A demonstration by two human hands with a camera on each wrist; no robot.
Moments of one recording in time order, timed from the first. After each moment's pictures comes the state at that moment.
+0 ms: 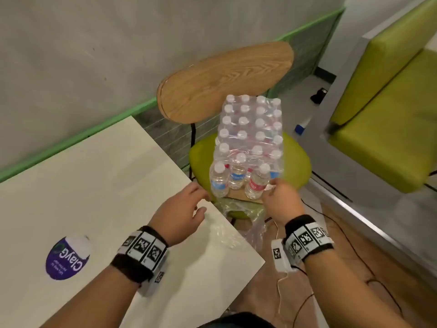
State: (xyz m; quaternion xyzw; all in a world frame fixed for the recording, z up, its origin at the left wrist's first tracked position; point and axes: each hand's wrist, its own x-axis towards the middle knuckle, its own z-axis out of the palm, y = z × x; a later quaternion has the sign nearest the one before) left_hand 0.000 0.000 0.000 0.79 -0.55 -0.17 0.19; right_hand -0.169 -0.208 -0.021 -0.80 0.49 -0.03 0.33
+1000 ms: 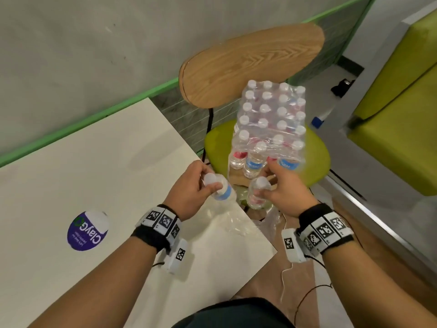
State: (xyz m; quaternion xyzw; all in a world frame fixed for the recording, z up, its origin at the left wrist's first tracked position) left_hand 0.020 0.000 -0.019 0.81 -0.39 -0.23 0.39; right_hand -0.156 -0.197 -0.008 -0.87 0.30 -0.03 0.39
